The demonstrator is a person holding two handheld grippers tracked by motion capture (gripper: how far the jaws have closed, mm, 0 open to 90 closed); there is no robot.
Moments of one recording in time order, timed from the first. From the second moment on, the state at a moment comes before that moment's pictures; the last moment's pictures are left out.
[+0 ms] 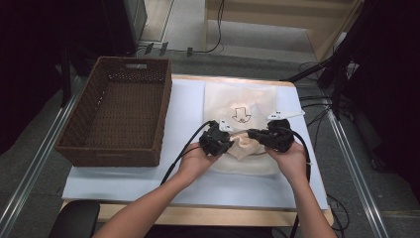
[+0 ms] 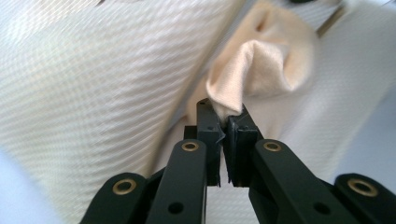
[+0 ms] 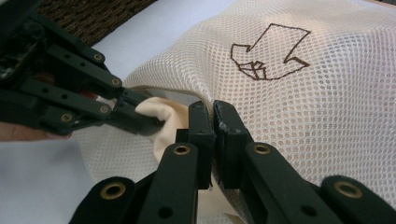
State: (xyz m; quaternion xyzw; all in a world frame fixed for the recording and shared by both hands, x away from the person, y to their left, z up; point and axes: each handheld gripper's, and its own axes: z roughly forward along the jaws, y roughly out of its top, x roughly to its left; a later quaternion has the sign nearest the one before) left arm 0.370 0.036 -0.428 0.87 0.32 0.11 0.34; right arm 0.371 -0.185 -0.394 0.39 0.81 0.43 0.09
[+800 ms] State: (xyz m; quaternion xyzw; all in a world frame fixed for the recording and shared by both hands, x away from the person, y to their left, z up) left arm 0.347 0.050 -0.396 0.87 0.29 0.06 0.40; right arm 0.372 -0.184 -0.395 0.39 0.81 0.42 0.09
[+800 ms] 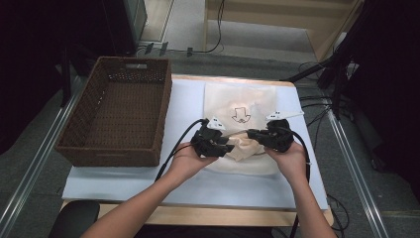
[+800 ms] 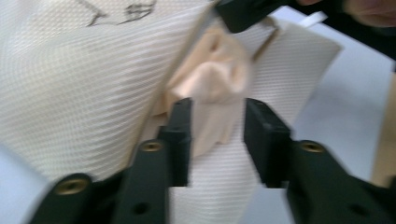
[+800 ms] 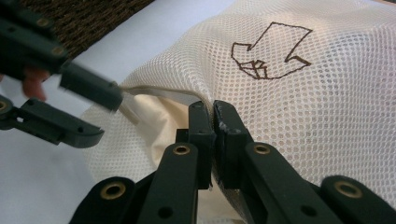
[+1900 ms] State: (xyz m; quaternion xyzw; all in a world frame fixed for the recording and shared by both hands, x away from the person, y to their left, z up) left arm 0.372 -0.006 -0.465 0.87 0.31 0.05 0.38; right arm 0.372 -0.185 -0.398 0.39 0.81 0.42 0.09
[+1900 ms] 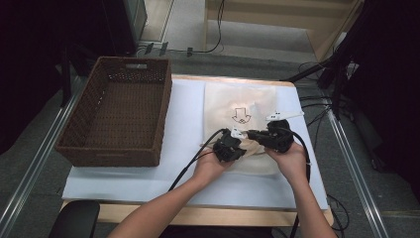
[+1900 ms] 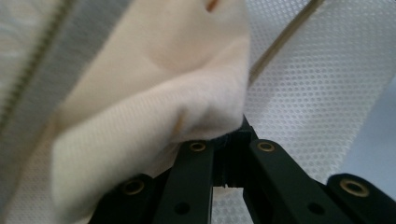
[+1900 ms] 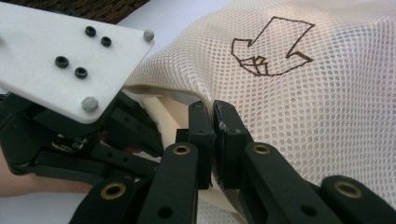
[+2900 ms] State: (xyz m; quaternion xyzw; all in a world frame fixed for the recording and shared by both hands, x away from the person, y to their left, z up) left arm 0.406 -0.014 -0.464 0.86 0.36 0.07 0.35; right arm 0.374 -0.182 -0.410 0.39 0.83 0.40 0.07
